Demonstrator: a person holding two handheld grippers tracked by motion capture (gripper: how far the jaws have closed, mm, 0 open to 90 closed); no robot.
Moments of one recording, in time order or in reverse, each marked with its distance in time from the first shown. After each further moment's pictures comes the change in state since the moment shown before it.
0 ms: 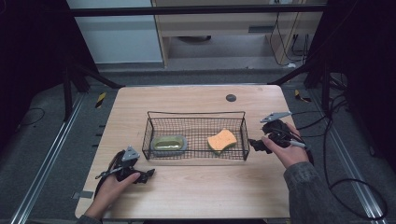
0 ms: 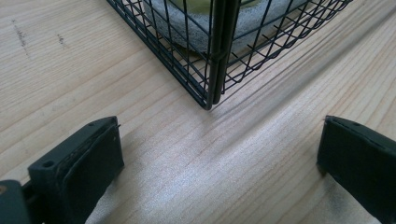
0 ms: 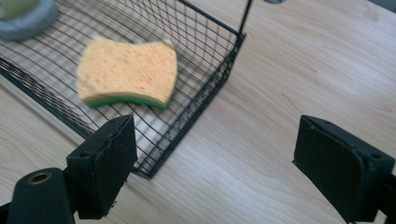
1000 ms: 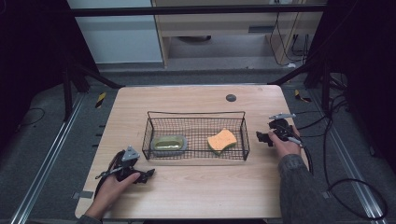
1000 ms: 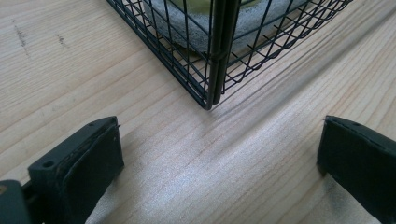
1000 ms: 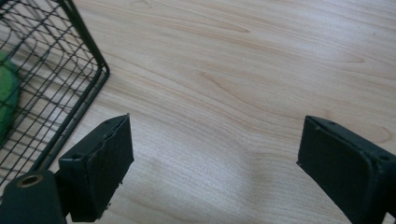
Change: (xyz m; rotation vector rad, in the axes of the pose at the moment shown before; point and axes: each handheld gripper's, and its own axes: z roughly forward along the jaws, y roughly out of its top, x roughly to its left) left arm 0.000 0.000 0.000 0.000 0.000 0.000; right arm -0.063 -0.038 0.085 -0.037 -0.144 0.231
